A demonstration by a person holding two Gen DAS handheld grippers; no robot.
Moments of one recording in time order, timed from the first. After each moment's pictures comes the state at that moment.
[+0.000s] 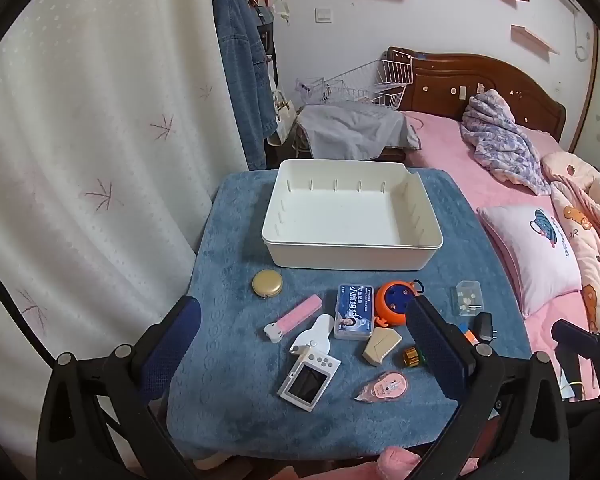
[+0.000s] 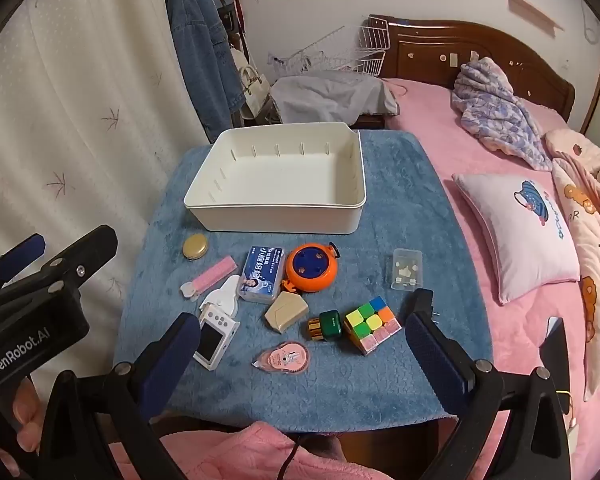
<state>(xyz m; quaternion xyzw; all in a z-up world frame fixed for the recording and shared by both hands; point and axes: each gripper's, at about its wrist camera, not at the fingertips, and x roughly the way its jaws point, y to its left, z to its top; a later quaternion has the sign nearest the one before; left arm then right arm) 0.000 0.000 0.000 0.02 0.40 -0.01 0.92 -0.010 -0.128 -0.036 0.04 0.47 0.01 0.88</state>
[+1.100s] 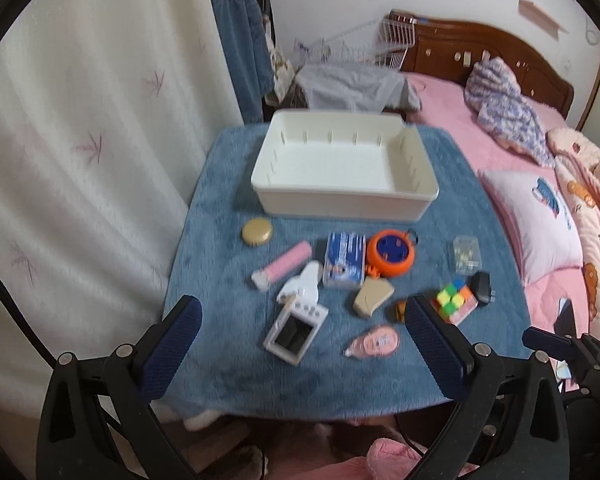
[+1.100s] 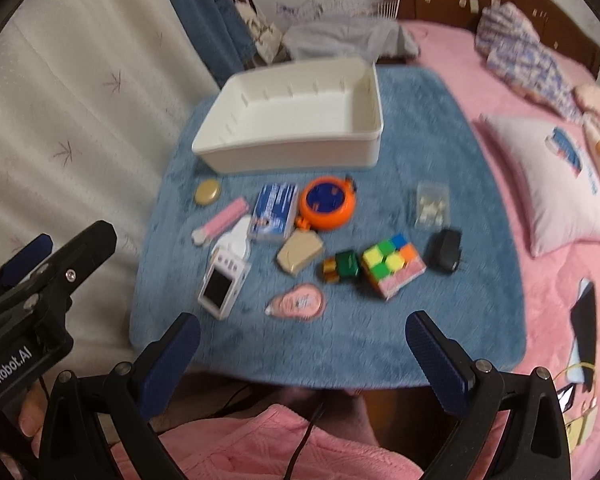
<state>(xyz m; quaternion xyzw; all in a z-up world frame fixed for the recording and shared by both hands) -0.019 -0.011 -0.034 0.02 0.48 0.01 0.88 -0.017 -0.146 -0.077 0.09 0.56 0.07 0.82</state>
